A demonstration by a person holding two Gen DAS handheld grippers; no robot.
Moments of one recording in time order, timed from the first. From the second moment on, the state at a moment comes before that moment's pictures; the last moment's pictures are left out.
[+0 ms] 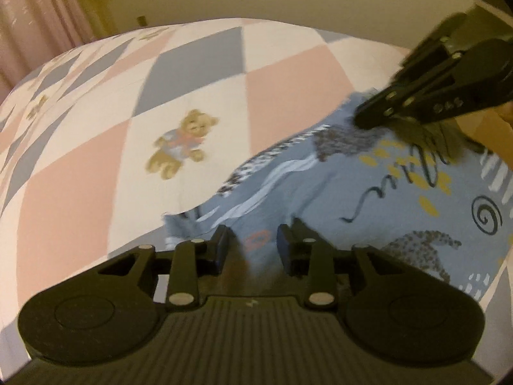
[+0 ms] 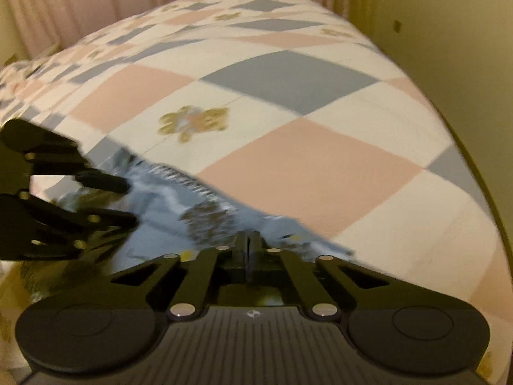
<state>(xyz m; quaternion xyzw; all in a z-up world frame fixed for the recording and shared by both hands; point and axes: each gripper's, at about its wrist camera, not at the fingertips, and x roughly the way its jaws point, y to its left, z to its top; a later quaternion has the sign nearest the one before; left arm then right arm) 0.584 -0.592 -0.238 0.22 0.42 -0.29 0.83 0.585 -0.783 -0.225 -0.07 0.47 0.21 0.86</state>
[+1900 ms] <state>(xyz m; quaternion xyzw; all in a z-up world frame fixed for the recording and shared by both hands) 0.437 -0.550 -0.231 0.27 0.44 -0.26 0.82 0.435 -0.787 -0.218 -0.13 0.50 0.20 0.83</state>
